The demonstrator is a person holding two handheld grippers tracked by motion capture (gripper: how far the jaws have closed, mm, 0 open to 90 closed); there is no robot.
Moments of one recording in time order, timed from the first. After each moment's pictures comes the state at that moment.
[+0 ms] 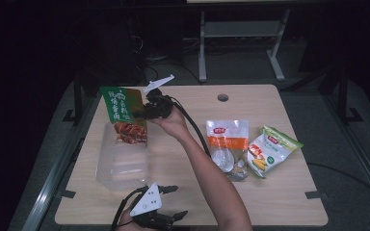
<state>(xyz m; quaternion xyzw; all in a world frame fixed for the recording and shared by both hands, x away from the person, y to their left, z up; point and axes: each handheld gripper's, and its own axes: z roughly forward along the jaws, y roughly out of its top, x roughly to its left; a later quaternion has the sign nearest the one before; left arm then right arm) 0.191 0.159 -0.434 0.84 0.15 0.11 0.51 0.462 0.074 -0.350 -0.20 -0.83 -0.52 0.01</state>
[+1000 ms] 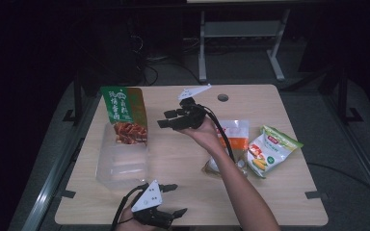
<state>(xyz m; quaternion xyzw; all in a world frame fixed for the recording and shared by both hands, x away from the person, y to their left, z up) 0.199 0.160 -0.438 0.84 0.17 0.10 0.50 0.424 -0.018 -0.354 -0.23 -0.81 -0.54 0.02</state>
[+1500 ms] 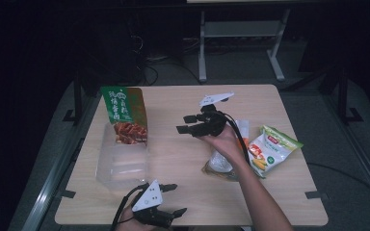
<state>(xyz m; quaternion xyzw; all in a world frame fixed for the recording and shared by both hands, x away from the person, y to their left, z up) 0.200 0.160 -0.440 0.85 0.17 0.10 0.49 0.402 -0.073 -0.361 -0.26 -0.81 -0.53 0.00</state>
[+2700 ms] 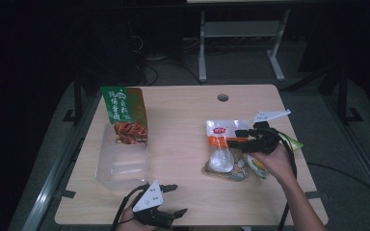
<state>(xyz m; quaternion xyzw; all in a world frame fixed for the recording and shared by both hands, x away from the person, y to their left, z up) 0.200 0.159 -0.441 0.85 0.17 0.10 0.49 0.352 -0.208 -0.382 -0.36 -0.81 -0.47 -0.04</state>
